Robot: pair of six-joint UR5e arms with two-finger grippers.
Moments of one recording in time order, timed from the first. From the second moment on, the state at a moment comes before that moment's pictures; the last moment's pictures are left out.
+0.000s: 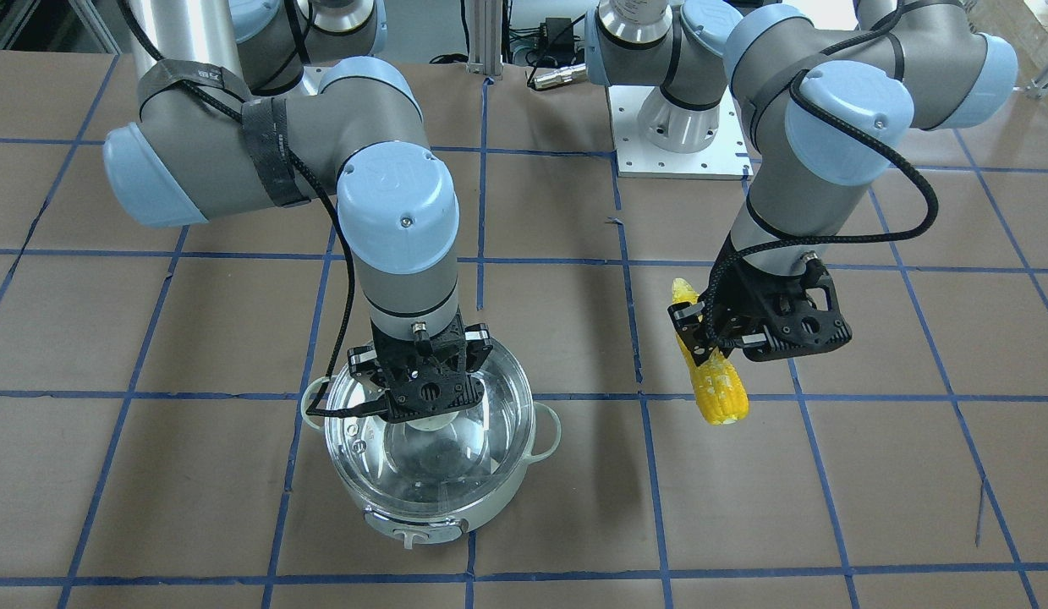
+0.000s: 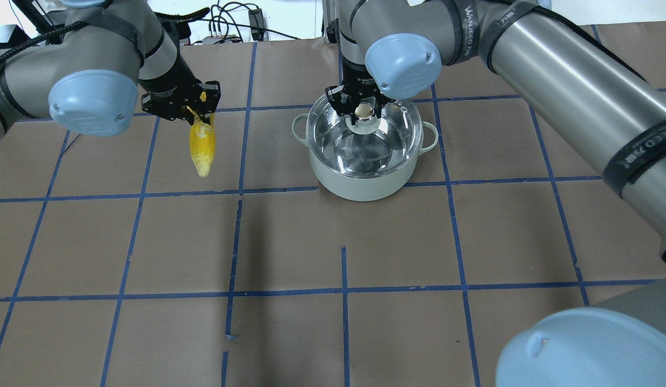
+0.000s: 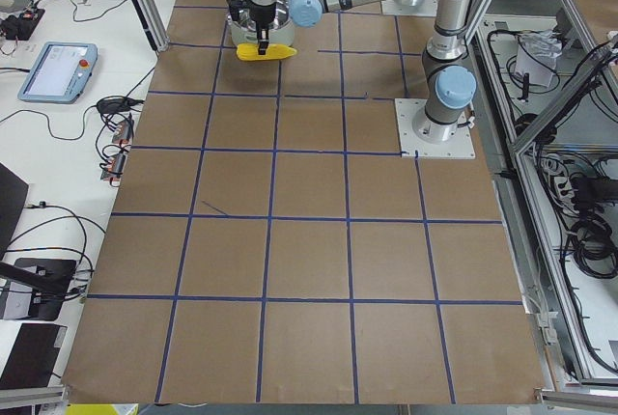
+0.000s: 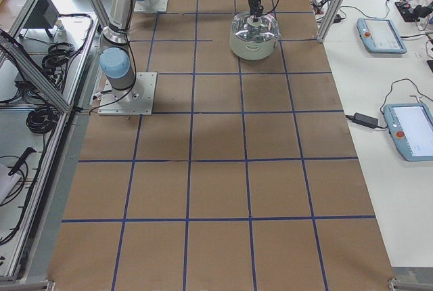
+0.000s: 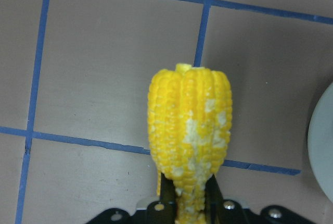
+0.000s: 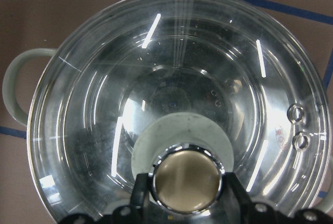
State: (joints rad) left arm -1.55 -1.76 -1.64 -1.20 1.57 -0.14; right arm 1.87 -1.10 1.32 -1.81 -1.60 0.07
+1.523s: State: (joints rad) left arm -1.57 -1.79 -1.60 -1.24 1.57 -0.21; right arm 1.83 -1.10 1.13 -1.61 -1.61 0.05
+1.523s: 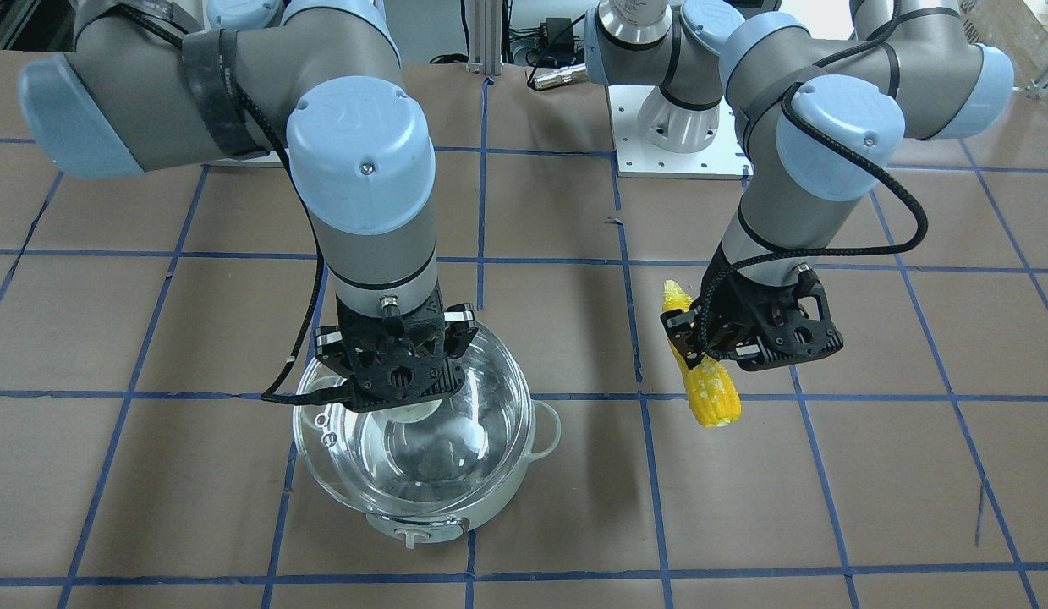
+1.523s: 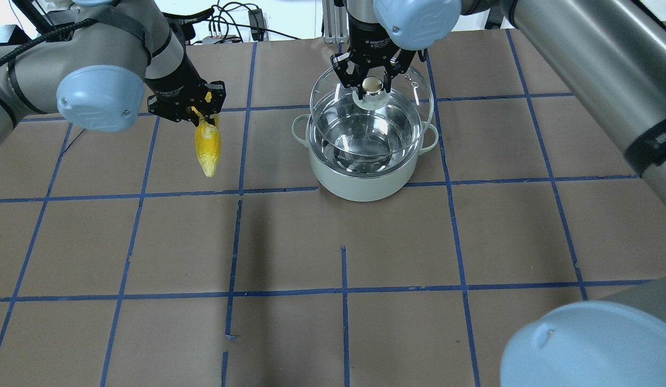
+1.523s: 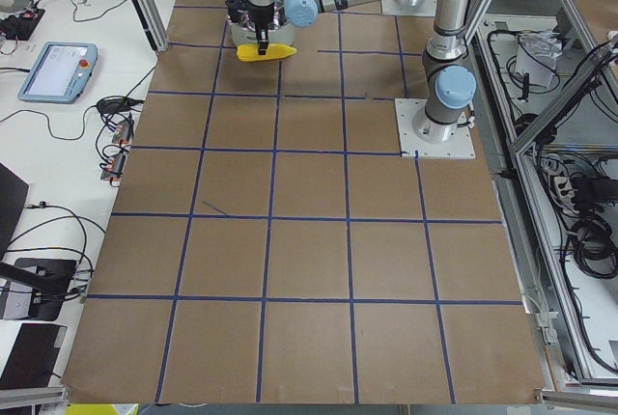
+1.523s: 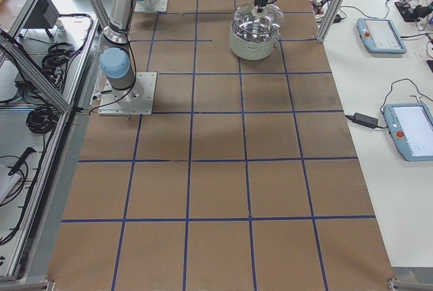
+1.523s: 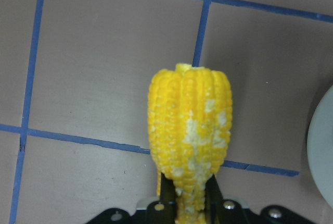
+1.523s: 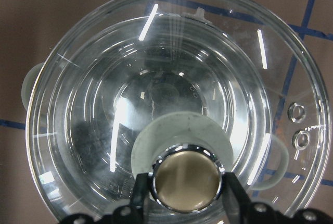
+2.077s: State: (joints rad) left arm -1.69 -1.86 -1.44 -1.33 1.51 -0.52; right arm 1.67 -1.18 1.09 -1.50 -1.60 0.00
